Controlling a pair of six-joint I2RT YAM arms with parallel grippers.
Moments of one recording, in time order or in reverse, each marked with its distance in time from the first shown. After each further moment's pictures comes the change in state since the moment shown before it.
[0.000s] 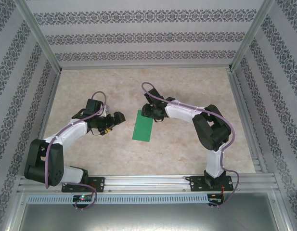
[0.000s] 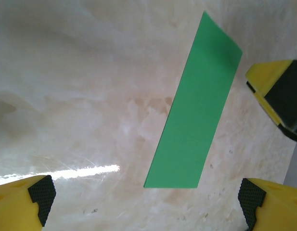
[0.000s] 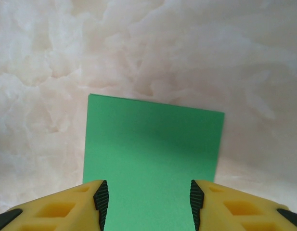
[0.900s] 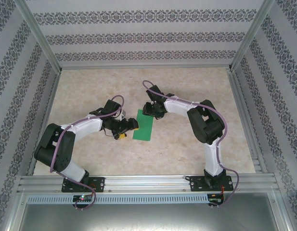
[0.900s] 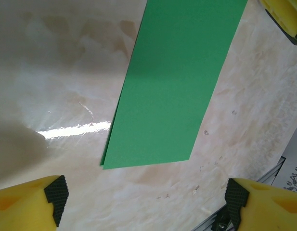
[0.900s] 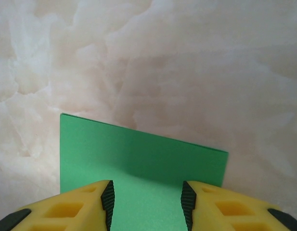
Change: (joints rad) left arm -0.199 0.183 0.088 -0.001 0.055 -0.104; right arm -0.073 0.134 0.099 -0.024 -0.117 -0.066
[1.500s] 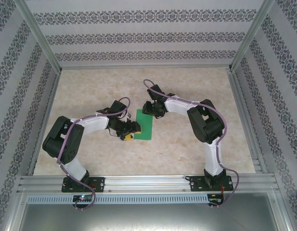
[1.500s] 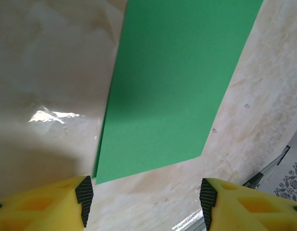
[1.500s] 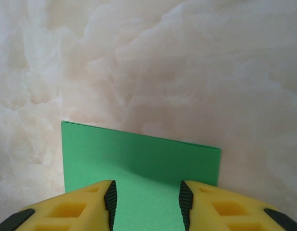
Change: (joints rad) left arm -0.048 0.126 0.056 0.005 0.045 -0.013; right arm -0.008 0.009 0.000 0.037 -0.032 0.003
